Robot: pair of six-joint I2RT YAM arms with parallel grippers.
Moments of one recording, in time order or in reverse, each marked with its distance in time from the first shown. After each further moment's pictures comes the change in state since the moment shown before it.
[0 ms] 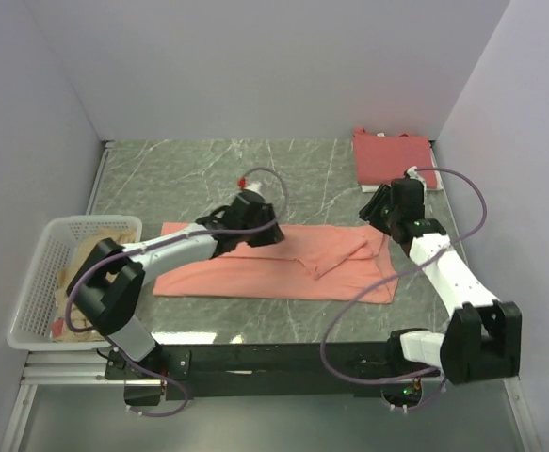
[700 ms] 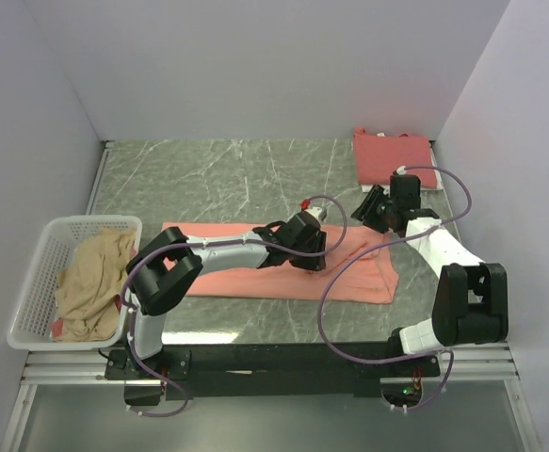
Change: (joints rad) left arm -0.289 0.340 0.267 -0.002 0.034 0.115; right arm -0.090 0.237 0.052 0.068 -0.259 -0.060
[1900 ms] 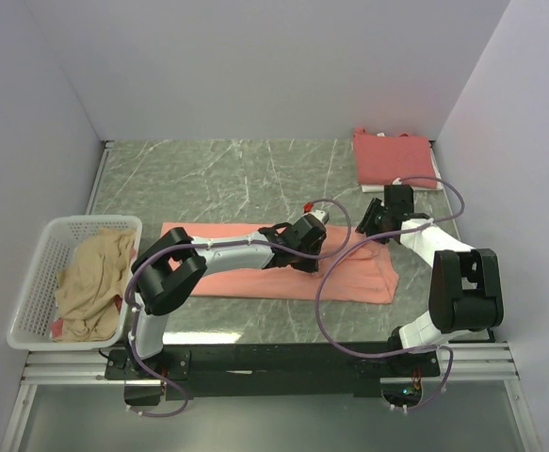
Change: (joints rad) left arm -0.027 0.031 0.053 -0.090 -0.066 0.016; right arm 0.003 0.088 -0.054 0.016 0.102 -0.049
